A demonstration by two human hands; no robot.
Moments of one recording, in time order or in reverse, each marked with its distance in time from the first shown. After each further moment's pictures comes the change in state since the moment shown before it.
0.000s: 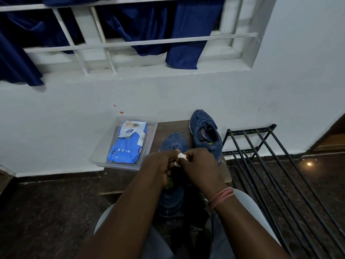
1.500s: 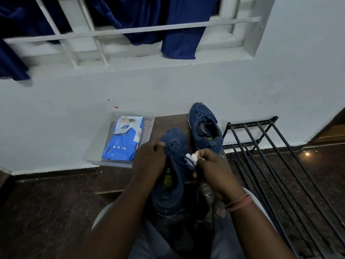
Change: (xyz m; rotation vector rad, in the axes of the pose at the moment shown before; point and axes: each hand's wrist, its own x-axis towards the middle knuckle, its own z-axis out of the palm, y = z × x) left_hand 0.015 -0.004 -0.015 0.828 0.340 0.534; right_hand -0.005 0.041 -0.005 0.672 -0.082 0.341
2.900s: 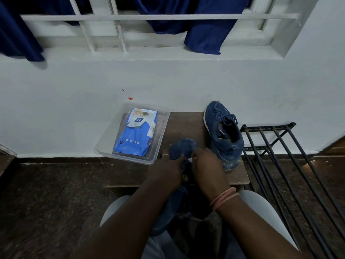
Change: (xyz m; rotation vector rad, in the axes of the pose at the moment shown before) left_hand 0.011 -0.048 0.015 0.595 -0.476 0.264; right_hand 0.038 0.016 0.059 -1.152 0.185 -0.429
